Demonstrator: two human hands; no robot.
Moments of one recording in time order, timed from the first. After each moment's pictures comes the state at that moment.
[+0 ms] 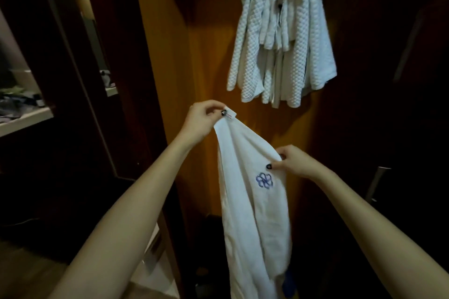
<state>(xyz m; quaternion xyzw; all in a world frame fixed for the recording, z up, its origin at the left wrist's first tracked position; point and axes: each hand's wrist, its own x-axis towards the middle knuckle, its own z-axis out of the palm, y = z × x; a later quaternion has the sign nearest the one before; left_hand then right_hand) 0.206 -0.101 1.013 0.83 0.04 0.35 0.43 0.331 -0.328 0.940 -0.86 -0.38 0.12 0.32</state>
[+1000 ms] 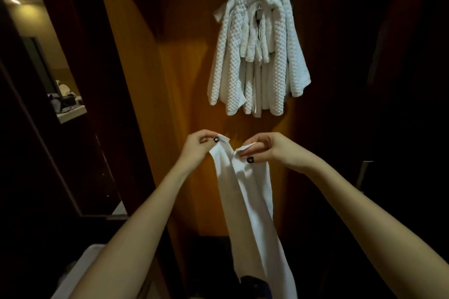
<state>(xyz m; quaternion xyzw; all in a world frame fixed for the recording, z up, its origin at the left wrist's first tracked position) 0.233 -0.057 0.975 0.80 -0.01 0.26 0.54 0.282 -0.284 0.998 -0.72 -0.39 0.18 0.54</state>
